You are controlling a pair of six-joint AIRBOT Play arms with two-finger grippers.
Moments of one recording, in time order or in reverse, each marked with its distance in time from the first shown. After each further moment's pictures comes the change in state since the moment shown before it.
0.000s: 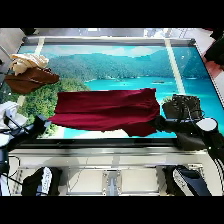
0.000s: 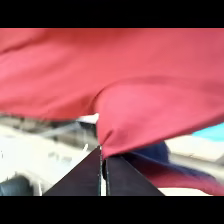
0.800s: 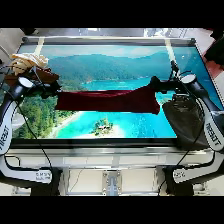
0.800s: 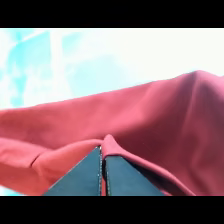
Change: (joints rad) left arm -0.358 -1.001 0.786 0.193 0.211 -0.008; right arm 0.042 -0.885 0.730 -0.034 -0.281 -0.108
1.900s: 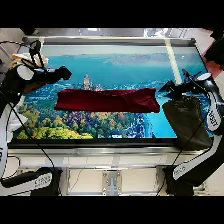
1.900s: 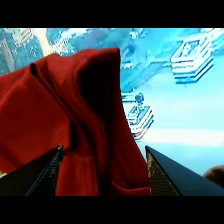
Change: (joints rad) left arm -0.200 0.248 0.062 0.101 -0.004 0.070; right arm -0.266 -0.242 0.243 -0.127 0.417 0.031
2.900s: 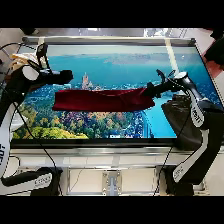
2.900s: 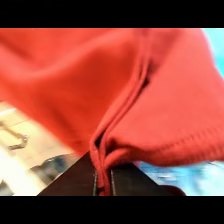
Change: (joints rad) left arm -0.046 -0.029 0.000 -0.018 -0.056 -0.019; right arm 0.225 -0.085 0.093 0.165 0.116 -0.081
